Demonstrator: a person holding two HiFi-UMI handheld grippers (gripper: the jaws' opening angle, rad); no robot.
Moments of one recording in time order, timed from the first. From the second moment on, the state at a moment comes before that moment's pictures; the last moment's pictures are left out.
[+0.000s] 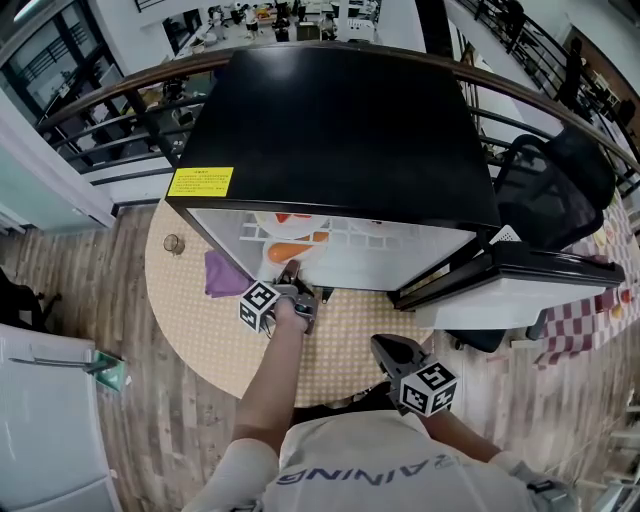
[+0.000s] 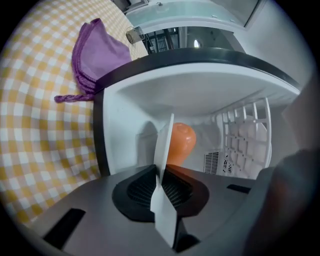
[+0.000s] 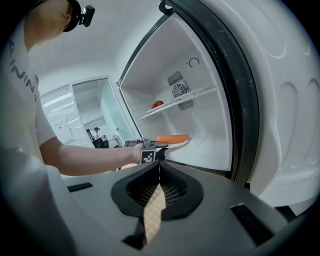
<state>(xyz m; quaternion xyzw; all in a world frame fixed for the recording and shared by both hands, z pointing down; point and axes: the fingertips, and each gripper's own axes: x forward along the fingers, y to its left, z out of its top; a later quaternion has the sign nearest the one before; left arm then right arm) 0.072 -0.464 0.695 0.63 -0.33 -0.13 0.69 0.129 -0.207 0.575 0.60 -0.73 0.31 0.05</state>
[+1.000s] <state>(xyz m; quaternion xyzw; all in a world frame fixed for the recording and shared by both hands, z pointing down) 0.088 -0.424 0.698 0.85 -0.27 0.26 0.38 0.118 -0.211 0.575 0.59 -0.74 0.31 0.05</state>
